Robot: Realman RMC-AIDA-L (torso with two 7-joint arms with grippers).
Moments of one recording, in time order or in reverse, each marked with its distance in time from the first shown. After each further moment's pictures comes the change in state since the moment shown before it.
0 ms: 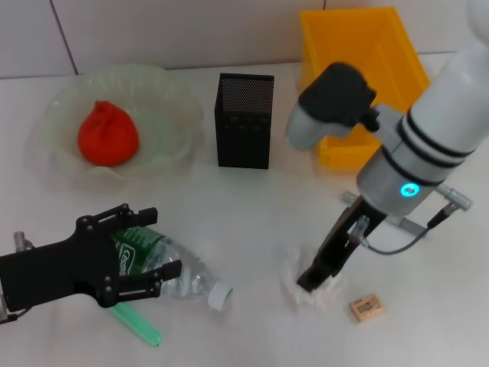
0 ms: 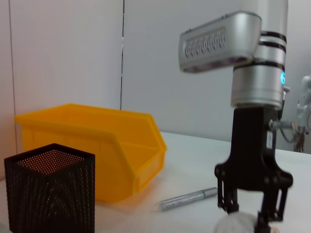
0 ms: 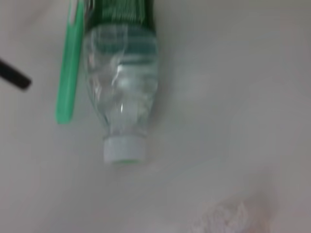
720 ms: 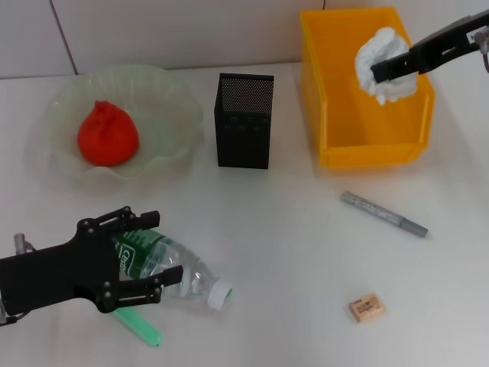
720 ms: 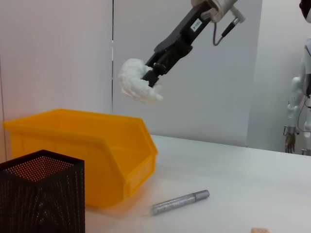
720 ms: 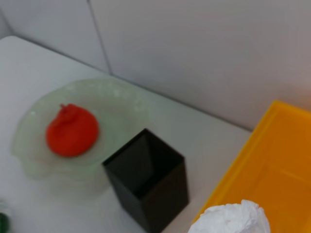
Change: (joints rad) left arm 0.000 0.004 0.002 -0.001 0.000 0.026 0.016; right arm -0.011 -0.056 0.617 -0.326 -0.053 -0.047 -0.126
